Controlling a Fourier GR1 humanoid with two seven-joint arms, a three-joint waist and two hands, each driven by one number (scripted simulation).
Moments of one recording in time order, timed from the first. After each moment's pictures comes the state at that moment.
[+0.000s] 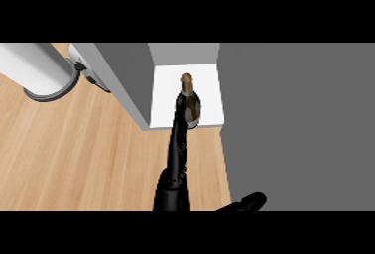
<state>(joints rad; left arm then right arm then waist) -0.61 0.24 -1.14 -1.78 -0.10 1.48 0.39 0.09 -0.18 -0.17 -2.33 -0.47 0.31 0.28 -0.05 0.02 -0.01</state>
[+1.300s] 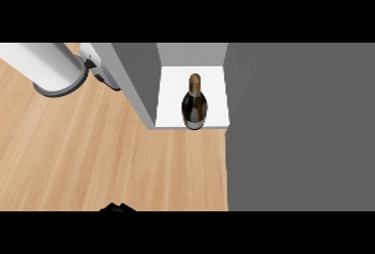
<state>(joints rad) -0.17 0.65 -1.10 -2.21 0.13 1.26 -0.01 0.28 -0.36 -0.05 -2.32 -0.55 0.68 0.27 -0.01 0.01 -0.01</state>
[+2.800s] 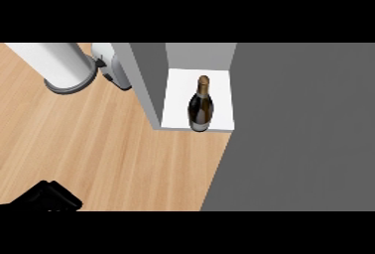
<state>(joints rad) 0.21 0.85 -0.59 -2.23 0.59 0.74 -0.37 0.05 -0.09 0.58 -2.35 -0.24 0.57 0.45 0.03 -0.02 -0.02</state>
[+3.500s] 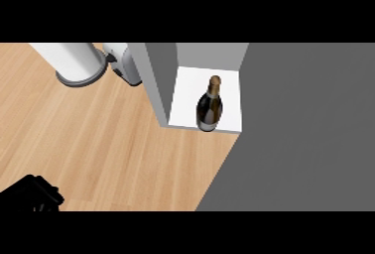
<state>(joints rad) 0.28 0.88 -0.45 -2.15 0.72 0.51 -0.47 -0.04 -0.13 0.62 -2.33 -0.20 0.49 0.44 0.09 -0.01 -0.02</state>
